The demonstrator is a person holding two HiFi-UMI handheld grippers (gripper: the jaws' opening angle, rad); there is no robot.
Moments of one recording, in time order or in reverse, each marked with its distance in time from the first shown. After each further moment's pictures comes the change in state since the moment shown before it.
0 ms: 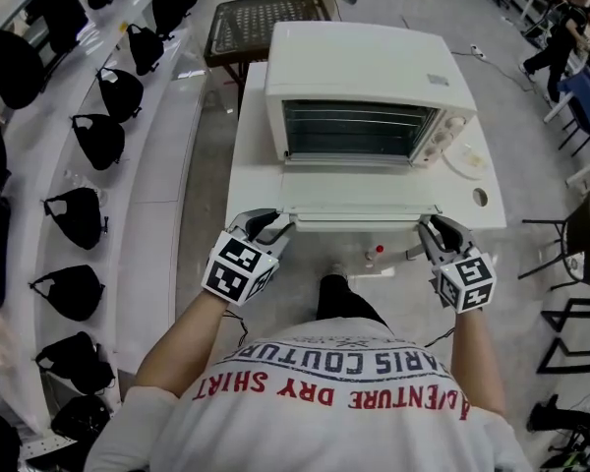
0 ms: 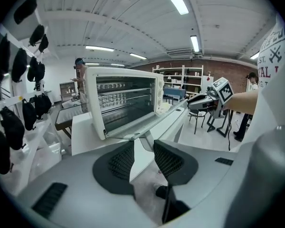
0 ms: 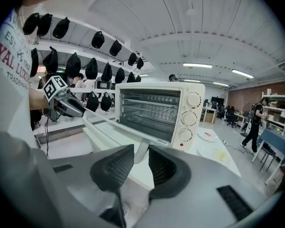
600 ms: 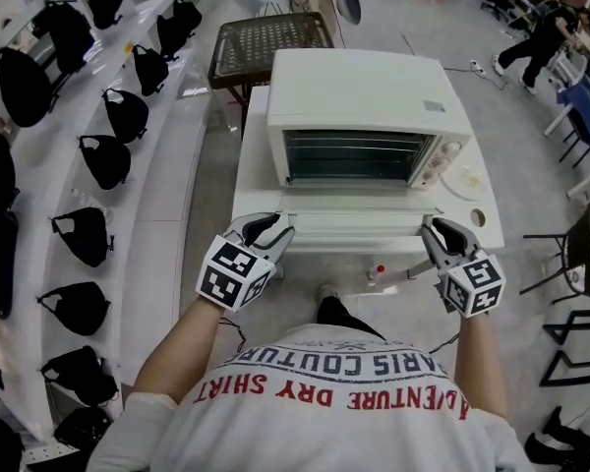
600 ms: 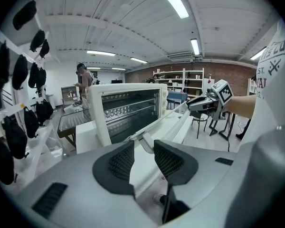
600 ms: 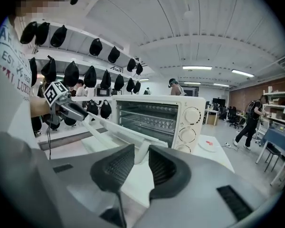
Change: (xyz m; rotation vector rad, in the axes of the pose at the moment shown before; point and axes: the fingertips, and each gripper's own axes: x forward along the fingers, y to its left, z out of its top) left arm -0.011 0.020 0.049 0.006 -0.043 0.016; right arm 0.001 -0.017 0.050 0.019 -0.049 0.022
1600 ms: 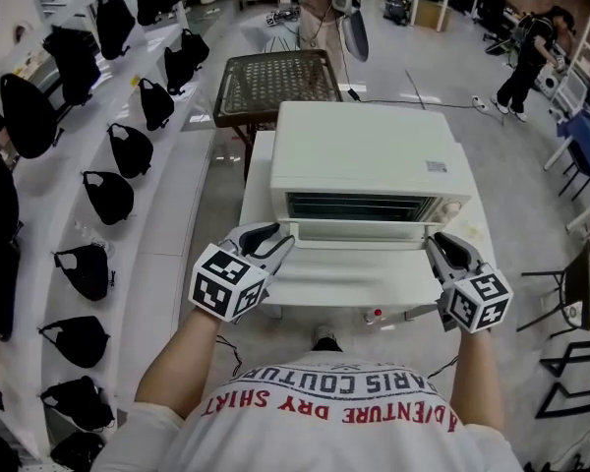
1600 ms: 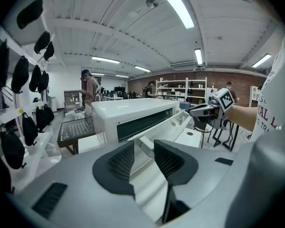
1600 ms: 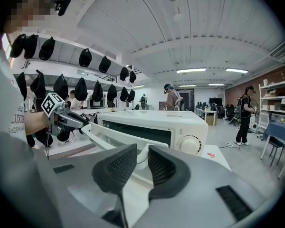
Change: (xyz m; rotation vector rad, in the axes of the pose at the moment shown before) left arm 0.014 0.057 0.079 -0.039 -0.099 0.010; right arm 0.037 -0.043 0.078 0.085 -0.083 -0.005
